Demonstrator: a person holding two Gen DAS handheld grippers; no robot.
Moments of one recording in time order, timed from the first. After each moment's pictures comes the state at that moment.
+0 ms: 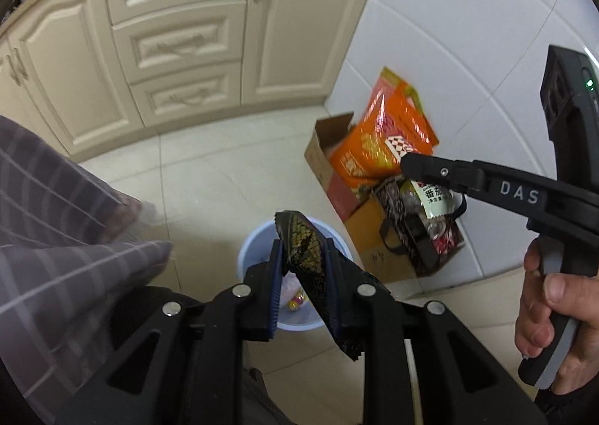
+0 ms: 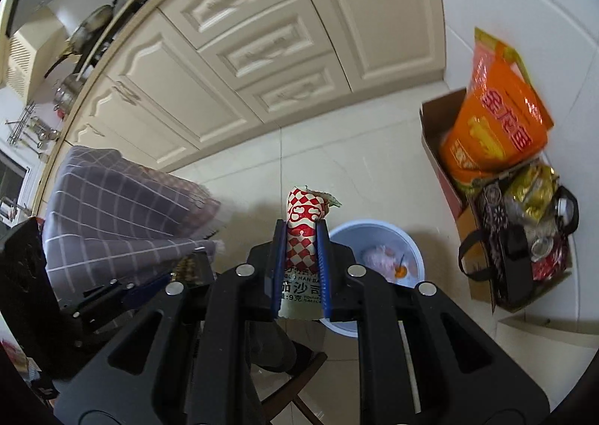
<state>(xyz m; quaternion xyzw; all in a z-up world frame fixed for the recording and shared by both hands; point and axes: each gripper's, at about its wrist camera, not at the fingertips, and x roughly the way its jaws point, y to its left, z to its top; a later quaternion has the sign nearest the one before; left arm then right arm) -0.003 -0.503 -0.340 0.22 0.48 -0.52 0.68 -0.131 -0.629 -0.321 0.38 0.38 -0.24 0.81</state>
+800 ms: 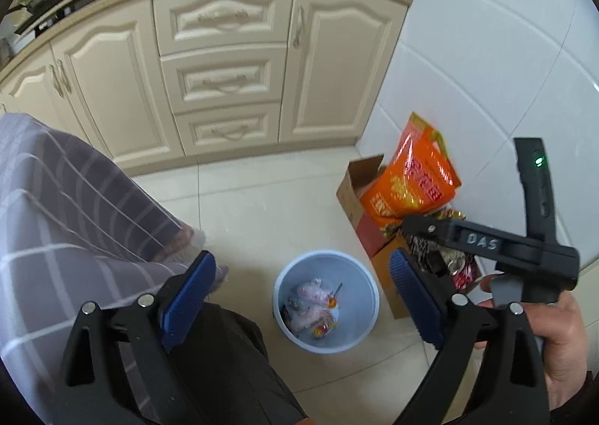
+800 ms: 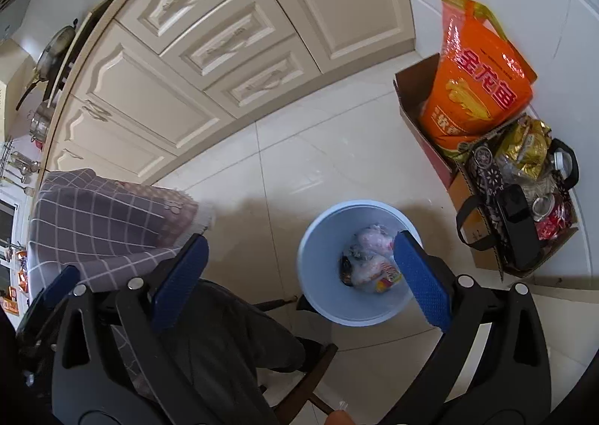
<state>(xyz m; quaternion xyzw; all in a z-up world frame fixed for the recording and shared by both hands) 0.016 -0.465 -0.275 0.18 0.41 -0.48 0.76 -0.128 -0.629 -0.331 0.42 0.38 -0.28 0.78</state>
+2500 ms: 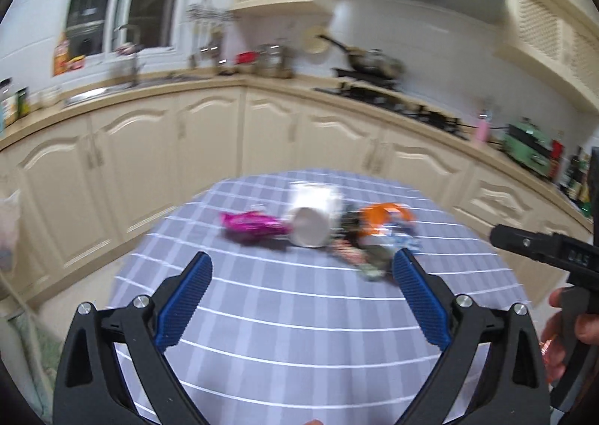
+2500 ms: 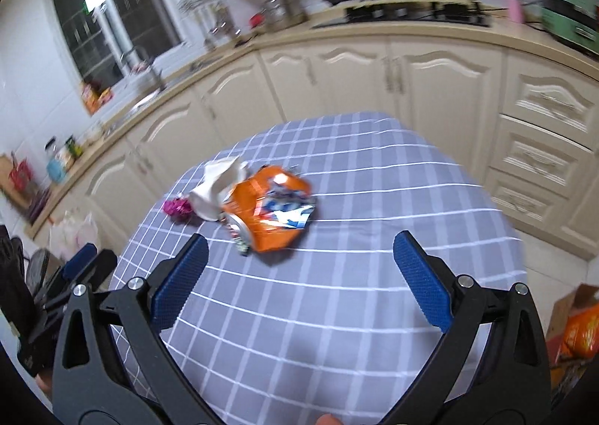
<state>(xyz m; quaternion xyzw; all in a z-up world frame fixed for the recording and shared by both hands) 0.171 0.008 -0.139 -0.04 0.27 -0.10 0.96 0.178 -0.252 -0.126 0.14 0.35 0.07 0.92</state>
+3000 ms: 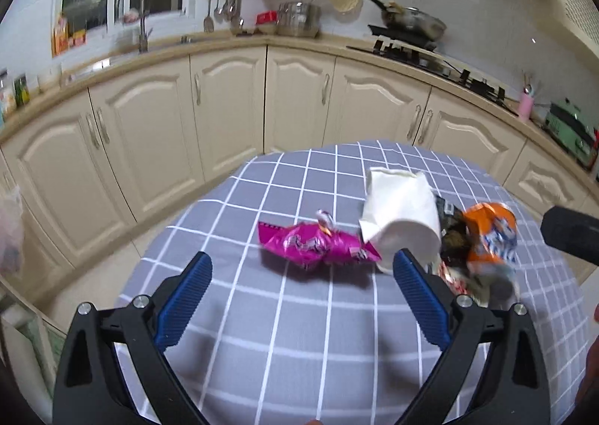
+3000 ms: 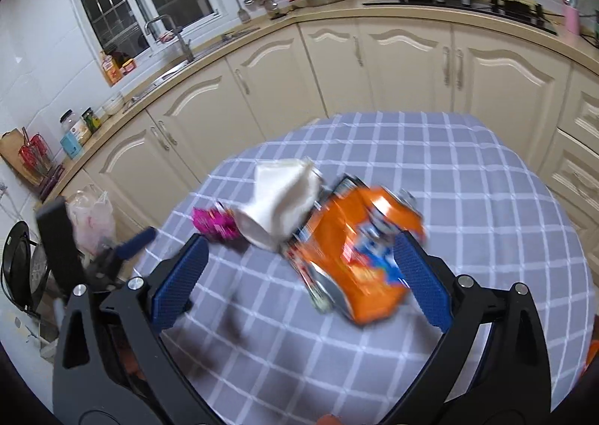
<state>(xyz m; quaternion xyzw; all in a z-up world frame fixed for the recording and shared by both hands) 0.295 0.023 -0.185 -0.04 0.35 -0.06 0.93 0.267 -0.180 -0.127 0.13 0.37 0.13 0.91</state>
